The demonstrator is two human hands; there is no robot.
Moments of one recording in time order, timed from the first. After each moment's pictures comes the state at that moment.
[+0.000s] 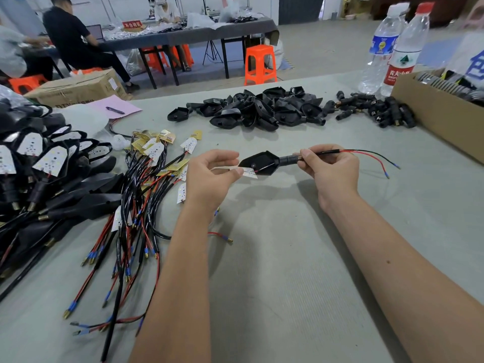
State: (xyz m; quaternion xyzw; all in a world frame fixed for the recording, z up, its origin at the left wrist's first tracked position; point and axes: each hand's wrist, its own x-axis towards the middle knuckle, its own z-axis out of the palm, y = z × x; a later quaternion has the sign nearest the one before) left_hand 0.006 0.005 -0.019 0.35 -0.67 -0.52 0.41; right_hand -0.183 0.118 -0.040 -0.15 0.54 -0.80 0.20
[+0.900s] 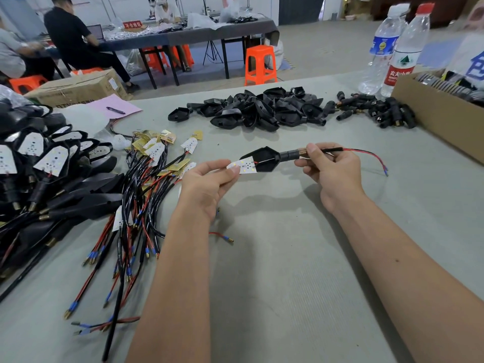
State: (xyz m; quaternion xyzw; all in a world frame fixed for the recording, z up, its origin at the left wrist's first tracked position) left_hand 0.009 0.009 -0.014 0.38 -0.43 -0.72 0.39; right_hand -0.183 0.125 -0.033 -0.19 0.52 -0.80 0.24
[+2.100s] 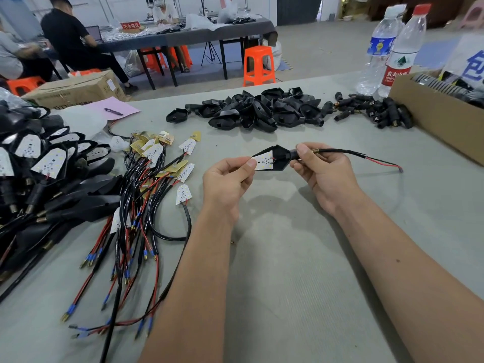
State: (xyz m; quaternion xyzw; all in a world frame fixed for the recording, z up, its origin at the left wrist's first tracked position) left_hand -0.023 0.033 -0.016 0.33 -0.44 -0.73 0.41; right_hand -0.186 0.123 -0.036 -0.21 0.44 -0.81 0.33
